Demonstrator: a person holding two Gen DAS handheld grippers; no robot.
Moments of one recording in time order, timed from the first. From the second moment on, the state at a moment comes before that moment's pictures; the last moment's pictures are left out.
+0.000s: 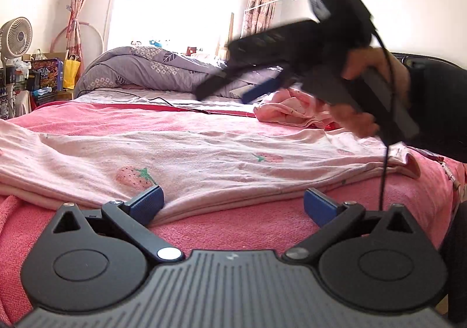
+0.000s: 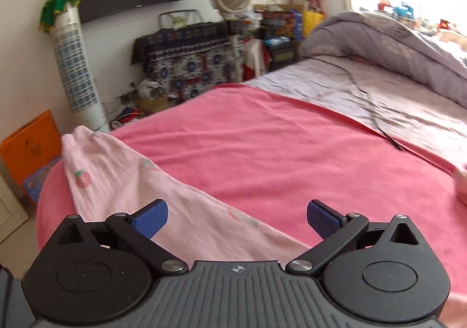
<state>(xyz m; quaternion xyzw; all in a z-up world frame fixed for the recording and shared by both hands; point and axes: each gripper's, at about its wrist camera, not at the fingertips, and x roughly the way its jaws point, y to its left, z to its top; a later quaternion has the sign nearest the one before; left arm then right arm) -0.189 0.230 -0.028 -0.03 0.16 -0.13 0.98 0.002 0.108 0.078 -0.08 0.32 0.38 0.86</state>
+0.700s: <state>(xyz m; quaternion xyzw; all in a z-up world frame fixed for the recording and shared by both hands) -0.162 0.138 0.060 -0.01 0.16 -0.13 0.98 -0.104 -0.148 0.005 -0.03 0.28 0.25 0.93</state>
